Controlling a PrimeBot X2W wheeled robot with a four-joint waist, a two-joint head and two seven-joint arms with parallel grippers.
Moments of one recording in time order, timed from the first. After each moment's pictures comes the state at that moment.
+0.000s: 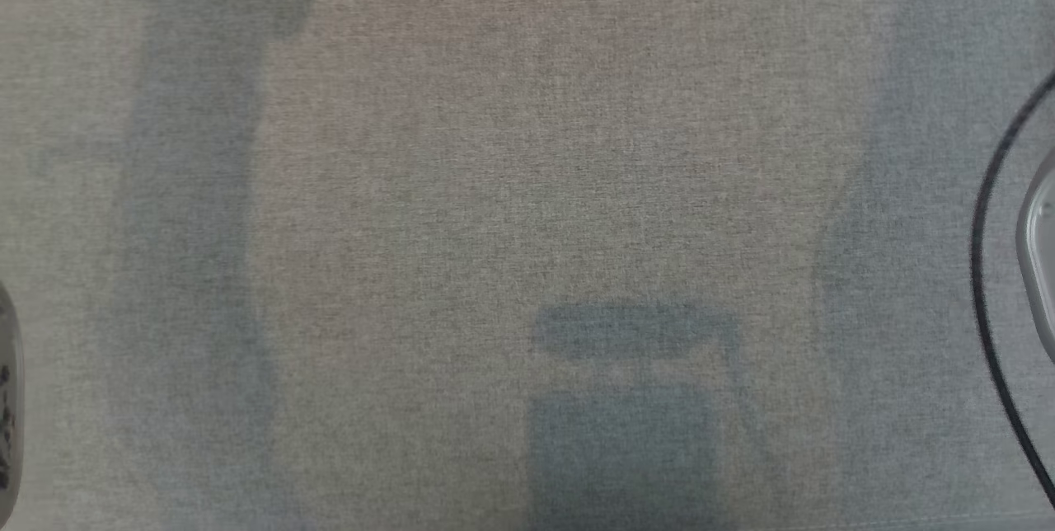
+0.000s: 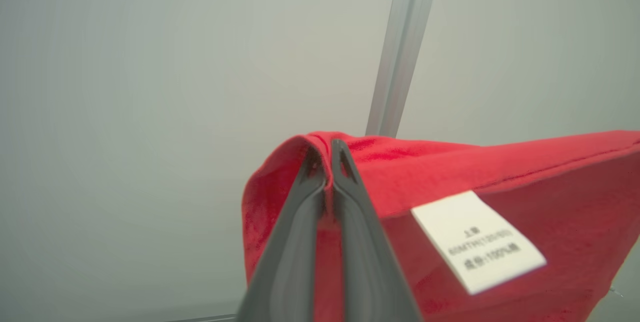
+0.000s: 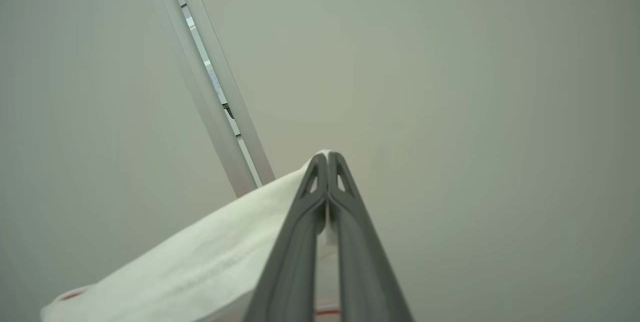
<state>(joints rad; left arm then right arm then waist) -1.44 0.30 -0.18 0.36 -0.63 -0.04 0.40 -1.56 -0.07 -0.34 0.38 0.20 0.13 0.22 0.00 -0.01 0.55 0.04</state>
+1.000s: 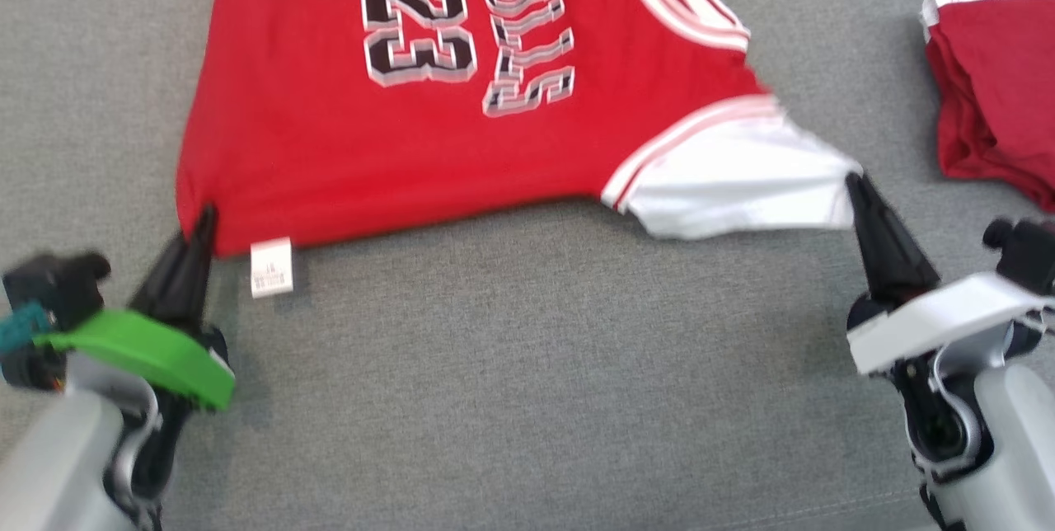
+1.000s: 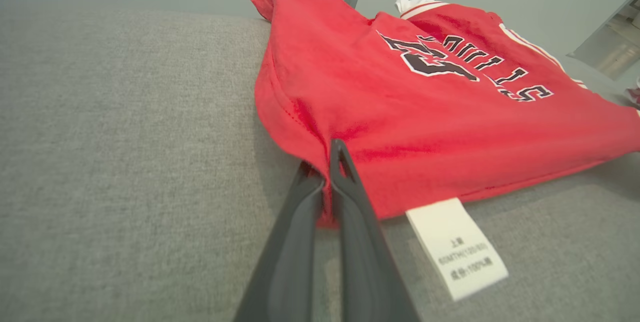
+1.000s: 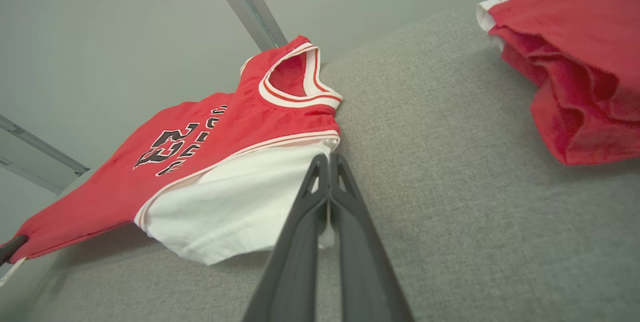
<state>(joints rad) -0.49 0.60 -0.58 0.37 -0.93 -0.06 -0.24 -0.28 -0.26 0.10 0.12 0.70 0.13 -0.07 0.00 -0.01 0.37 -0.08</state>
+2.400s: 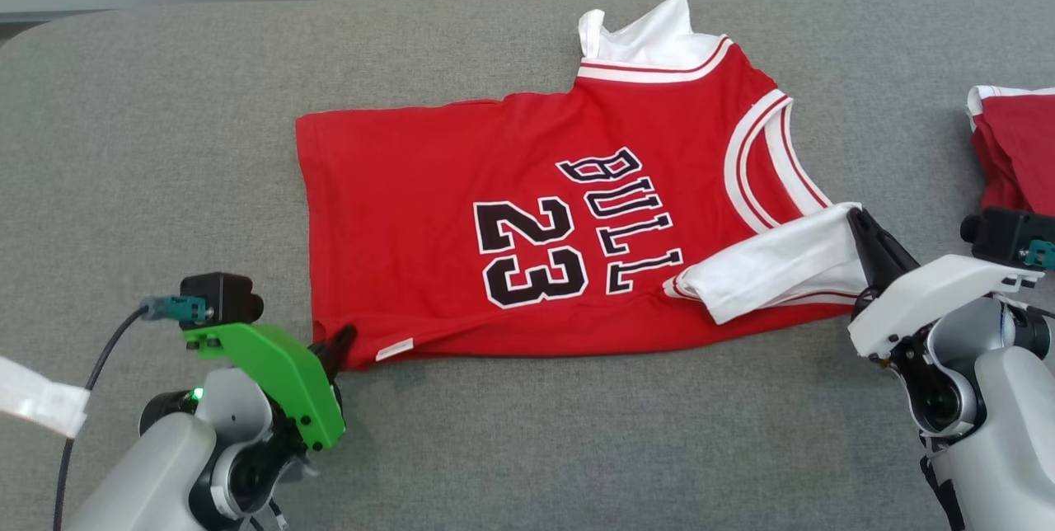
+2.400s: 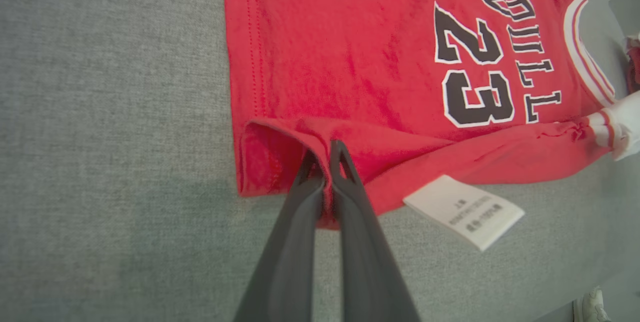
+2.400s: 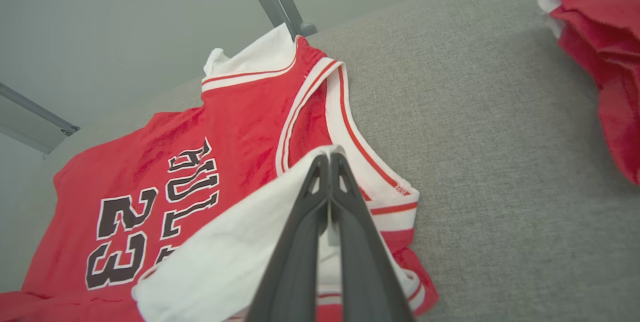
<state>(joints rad) -0.34 0.49 -0.60 0.16 -1.07 0.17 0.34 -0.30 -0.19 -0.03 0.29 0.56 0.13 0.16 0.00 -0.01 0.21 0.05</state>
